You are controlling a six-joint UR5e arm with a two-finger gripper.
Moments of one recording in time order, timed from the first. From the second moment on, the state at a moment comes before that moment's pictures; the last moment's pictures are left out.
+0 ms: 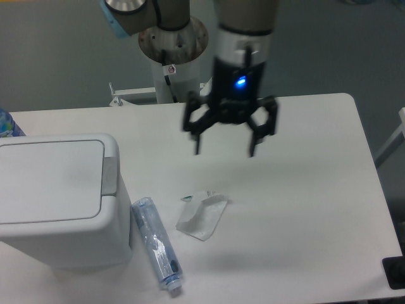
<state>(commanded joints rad) 2.38 -1.72 -1.41 -1.20 1.23 0.27</state>
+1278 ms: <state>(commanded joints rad) 2.31 -1.75 -1.47 -1.19 1.16 0.14</state>
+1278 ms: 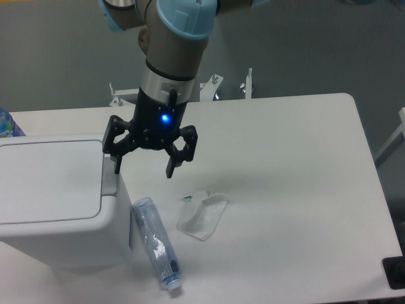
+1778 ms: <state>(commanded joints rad) 2.29 -1.76 -1.47 -1.19 1.16 0.15</state>
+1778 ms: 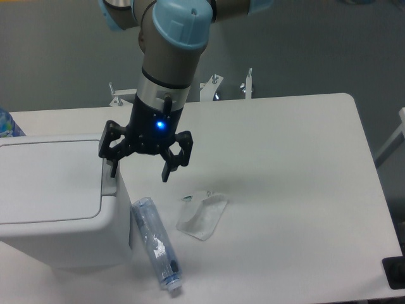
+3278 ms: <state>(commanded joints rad) 2.29 -1.77 -1.49 -1.19 1.16 0.15</state>
